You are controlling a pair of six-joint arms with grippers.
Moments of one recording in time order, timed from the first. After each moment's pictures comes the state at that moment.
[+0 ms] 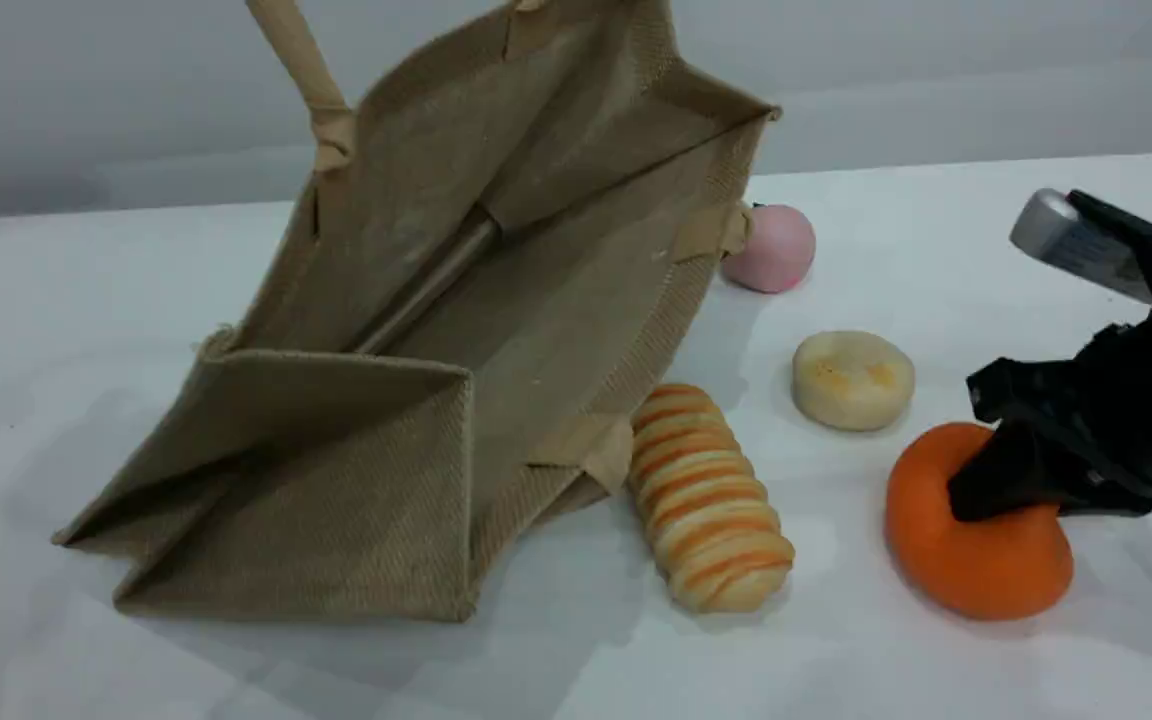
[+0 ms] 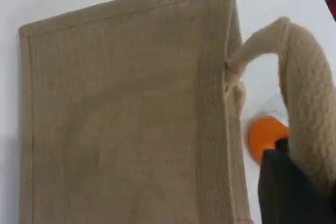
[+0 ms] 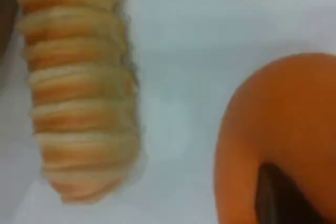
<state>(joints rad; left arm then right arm) -0.13 1.85 -1.87 -0.65 1.22 0.41 0.03 1.98 -0.64 1.75 0.47 -1.57</state>
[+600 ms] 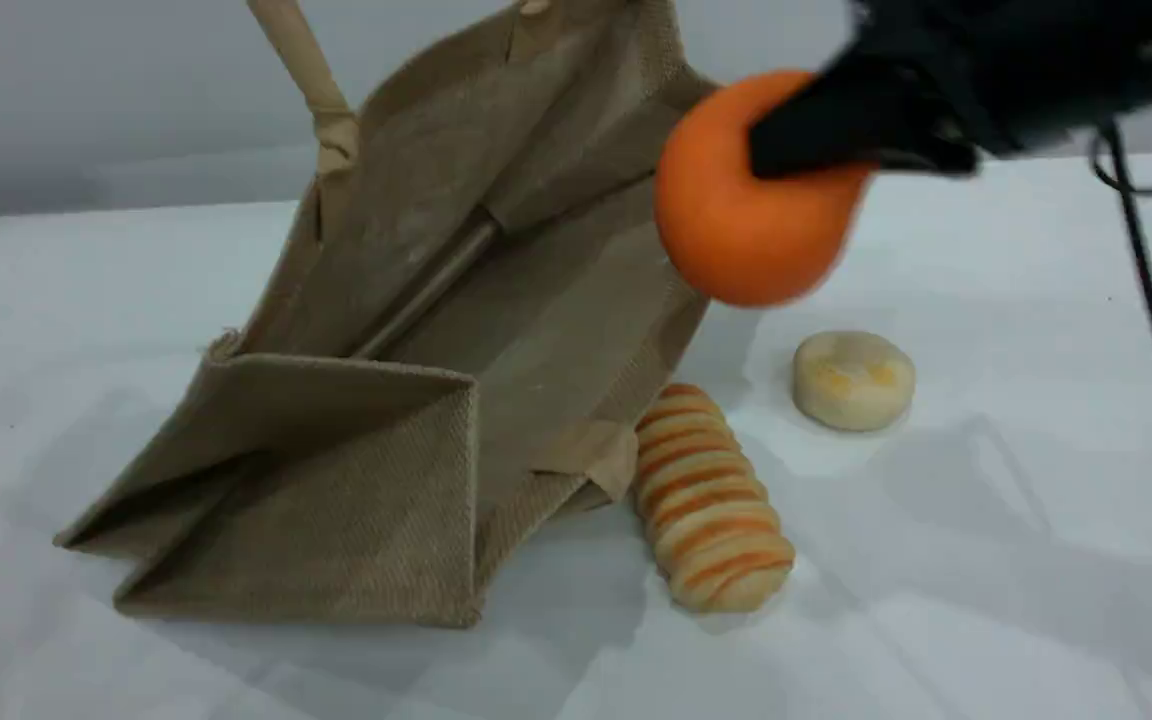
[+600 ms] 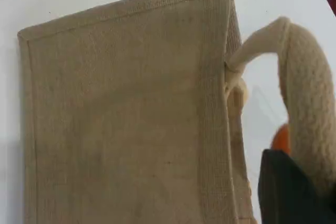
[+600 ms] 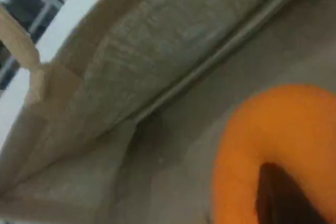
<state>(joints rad) -0.13 1.85 -1.87 -0.65 1.22 0.43 0.21 1.68 -0.80 1.74 0.65 -1.57</state>
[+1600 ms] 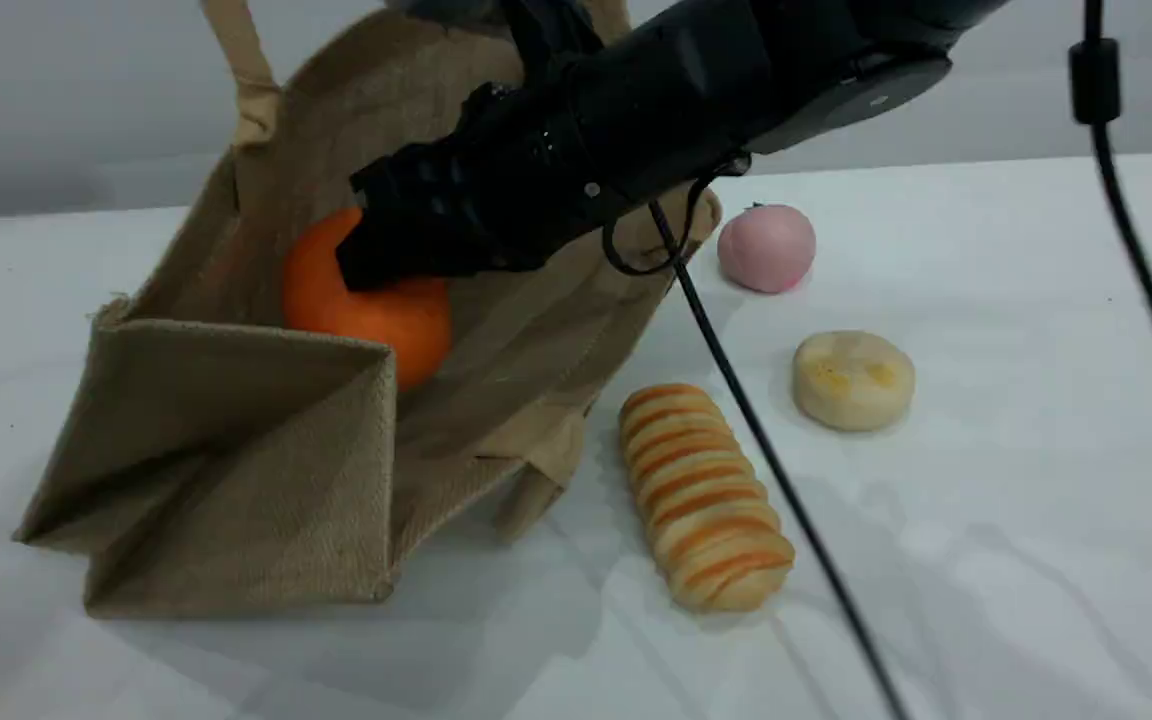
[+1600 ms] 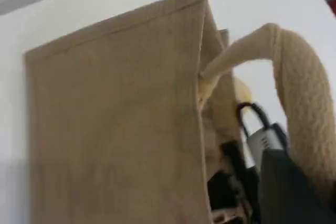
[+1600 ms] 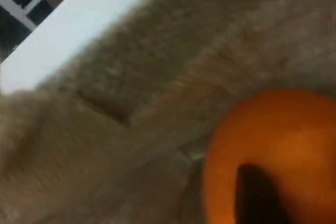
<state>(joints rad) -0.13 1.79 -1.87 -0.61 1.22 0.44 0.54 2.15 -1.32 1.75 0.55 -1.57</state>
